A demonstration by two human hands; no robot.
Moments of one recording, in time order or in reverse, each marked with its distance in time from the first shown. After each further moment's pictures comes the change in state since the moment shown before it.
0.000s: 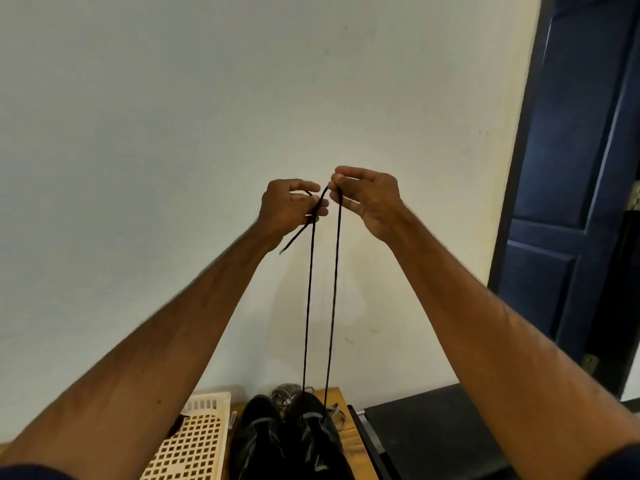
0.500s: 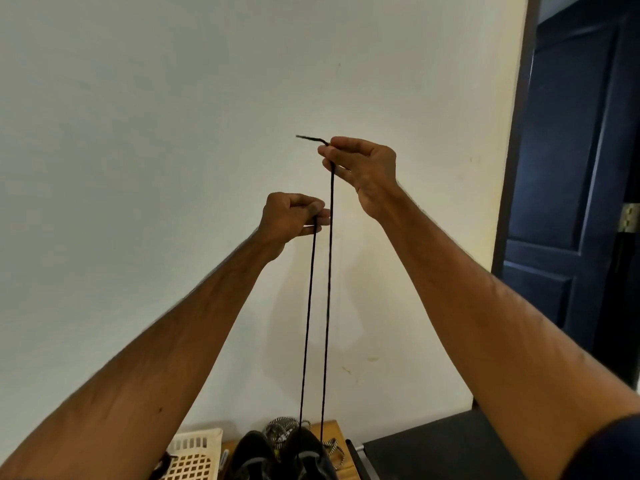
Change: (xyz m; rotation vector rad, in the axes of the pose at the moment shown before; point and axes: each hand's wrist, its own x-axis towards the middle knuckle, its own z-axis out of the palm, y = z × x) left_hand 0.026 0.021 0.003 -0.028 -0.031 -0.003; right_hand 0.039 -0.059 0.026 0.055 -0.006 -0.242
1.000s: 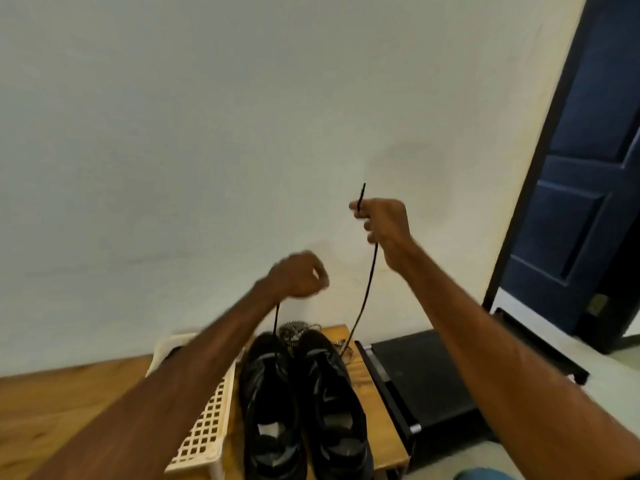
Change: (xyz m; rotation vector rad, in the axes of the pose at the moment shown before) left_hand -0.118 -0.192 0.017 0.935 -0.507 -0.298; right_hand -0.128 0.188 -0.095 -0.427 0.179 0.460
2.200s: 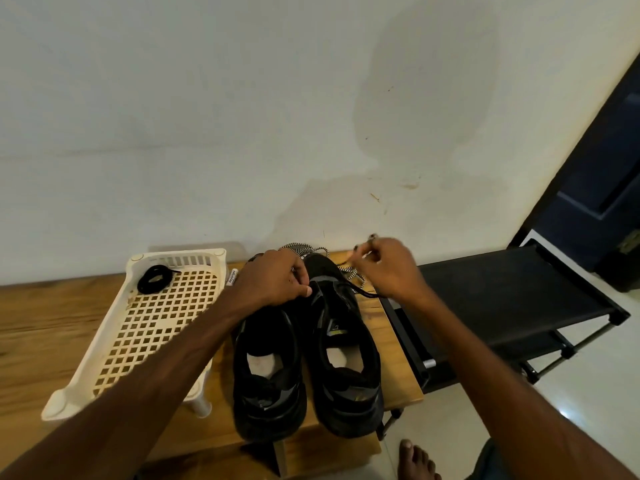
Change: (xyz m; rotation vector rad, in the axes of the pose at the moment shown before) left_hand -0.024 -0.099 0.137 -0.062 -0.102 -0.145; right_hand -0.070 0.203 -0.005 -0.610 -0.314 0.060
